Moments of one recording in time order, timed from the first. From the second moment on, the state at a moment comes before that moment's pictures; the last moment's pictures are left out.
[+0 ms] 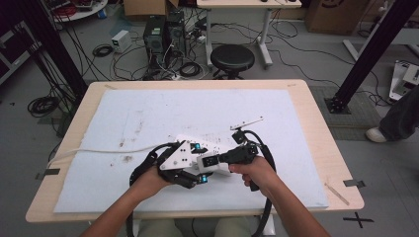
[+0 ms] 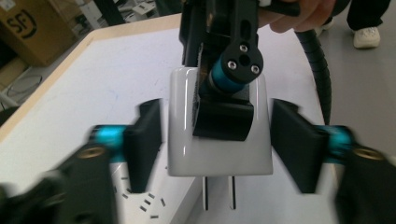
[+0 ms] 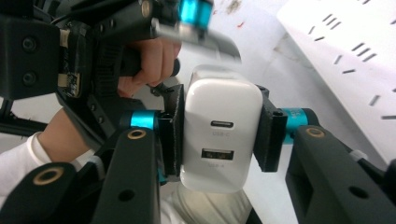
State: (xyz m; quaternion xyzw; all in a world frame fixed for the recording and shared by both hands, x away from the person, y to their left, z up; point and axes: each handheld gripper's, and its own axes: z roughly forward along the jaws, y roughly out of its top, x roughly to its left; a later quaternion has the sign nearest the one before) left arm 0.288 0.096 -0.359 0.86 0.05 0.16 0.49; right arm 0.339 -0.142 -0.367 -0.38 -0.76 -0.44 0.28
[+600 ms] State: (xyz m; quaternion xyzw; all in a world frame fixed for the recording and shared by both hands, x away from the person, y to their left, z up) left arm 0.297 0.148 -0.373 0.82 0.19 0.16 0.52; right arm 0.333 -0.192 -0.363 -0.41 -0.78 -0.45 0.11
